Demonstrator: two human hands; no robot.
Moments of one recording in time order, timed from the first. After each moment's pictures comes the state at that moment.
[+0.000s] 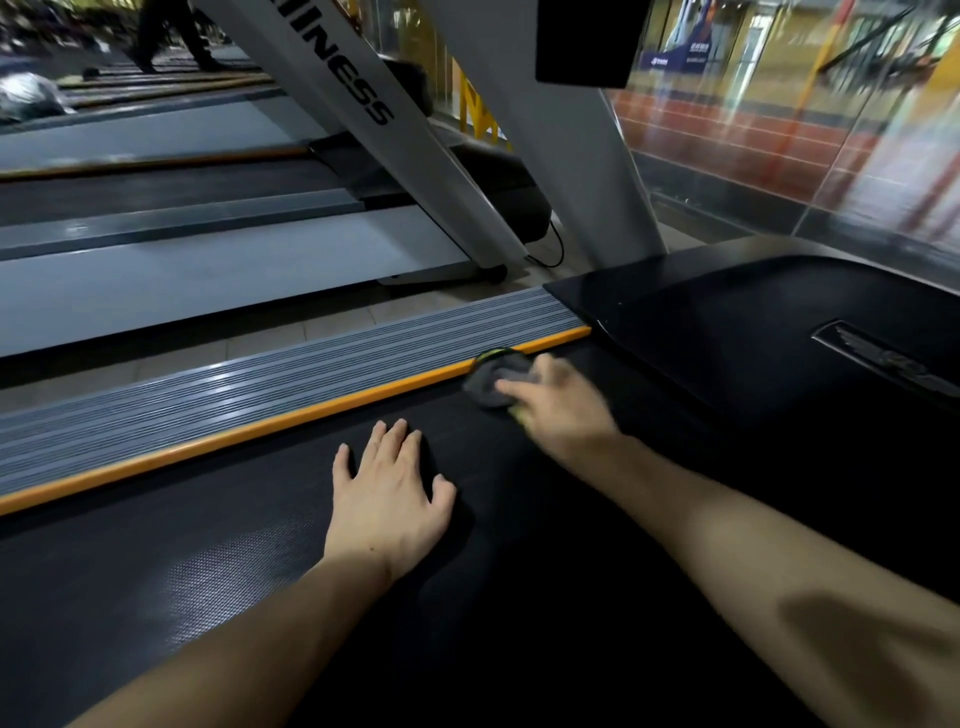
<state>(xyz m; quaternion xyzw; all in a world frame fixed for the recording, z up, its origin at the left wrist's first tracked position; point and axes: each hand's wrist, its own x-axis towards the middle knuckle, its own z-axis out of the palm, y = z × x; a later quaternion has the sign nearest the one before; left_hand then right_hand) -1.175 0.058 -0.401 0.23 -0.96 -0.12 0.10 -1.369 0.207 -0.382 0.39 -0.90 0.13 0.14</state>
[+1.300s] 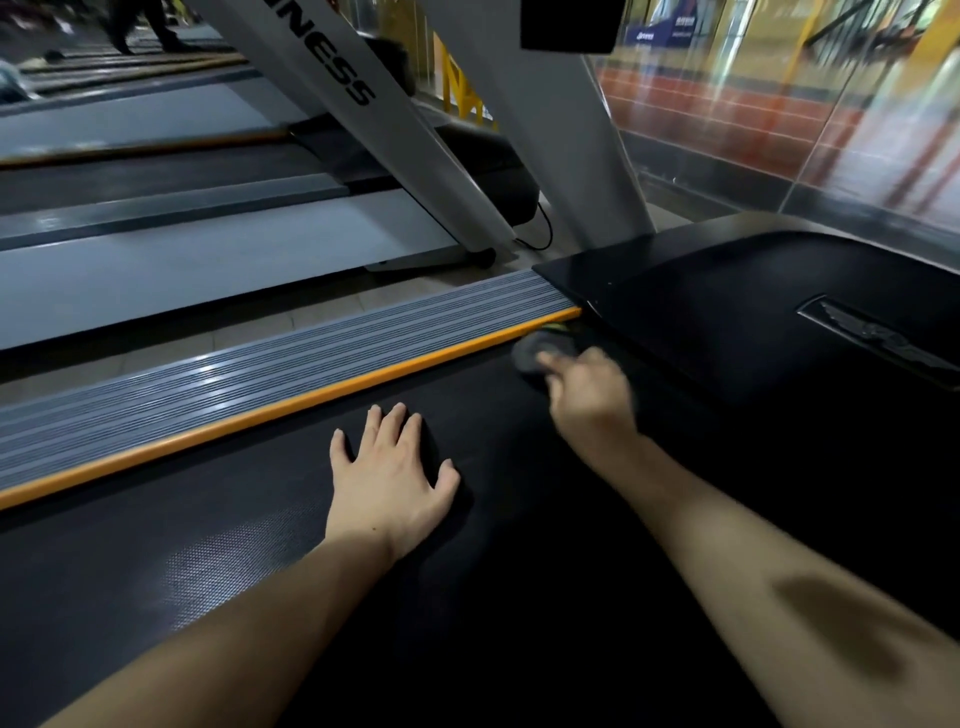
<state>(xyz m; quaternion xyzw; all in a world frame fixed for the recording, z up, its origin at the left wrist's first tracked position) -1.177 0.057 -0.402 0.21 -0.97 -0.10 0.09 -1.357 0.229 -0.385 0.24 -0.93 0.20 0.20</state>
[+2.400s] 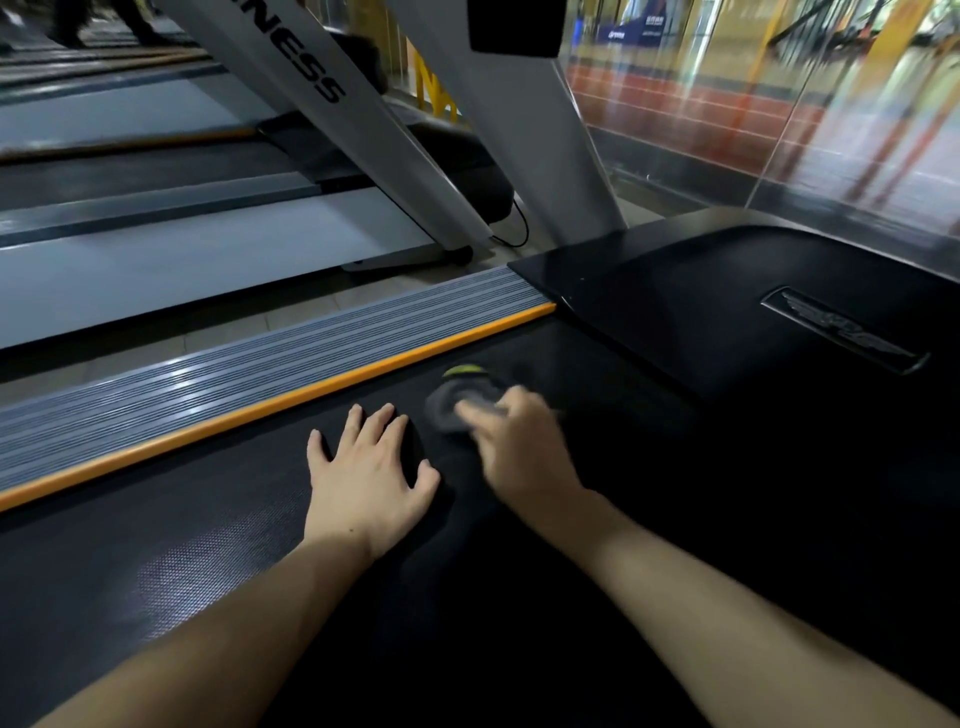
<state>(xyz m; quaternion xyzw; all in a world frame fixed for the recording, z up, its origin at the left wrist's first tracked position) -1.176 0.058 -0.401 0.19 -0.97 -0.09 0.10 -1.287 0.222 -0.394 0.35 -0.89 0.22 0.19</state>
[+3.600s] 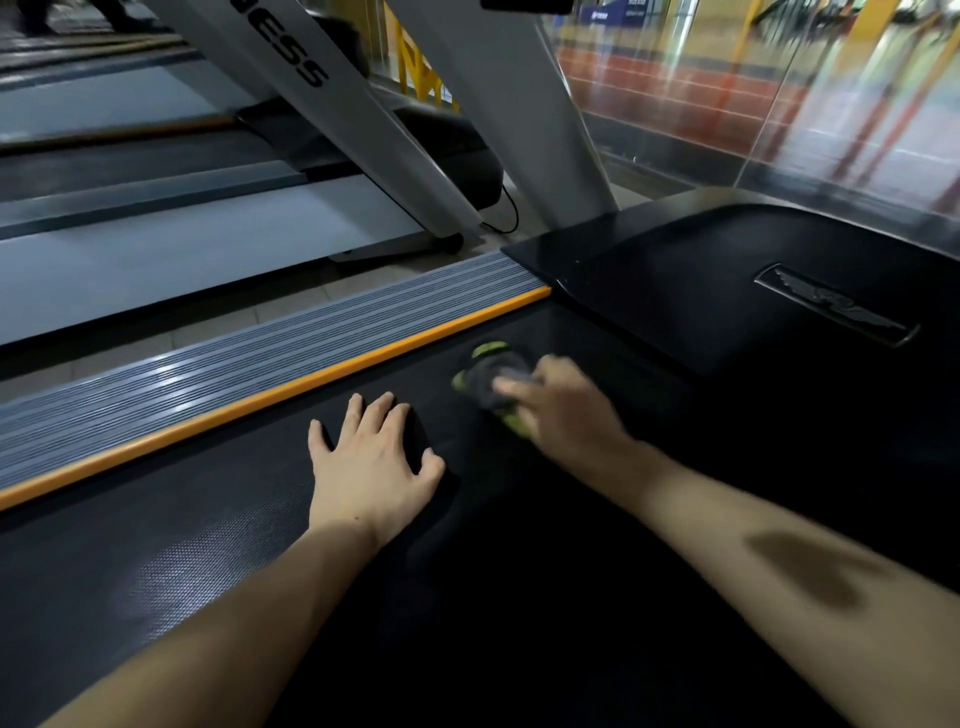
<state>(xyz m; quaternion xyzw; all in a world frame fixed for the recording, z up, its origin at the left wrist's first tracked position) -1.173 0.057 -0.400 0.18 -0.97 -0.10 0.10 -1.311 0.256 -0.380 0.37 -0.90 0.16 0.17</state>
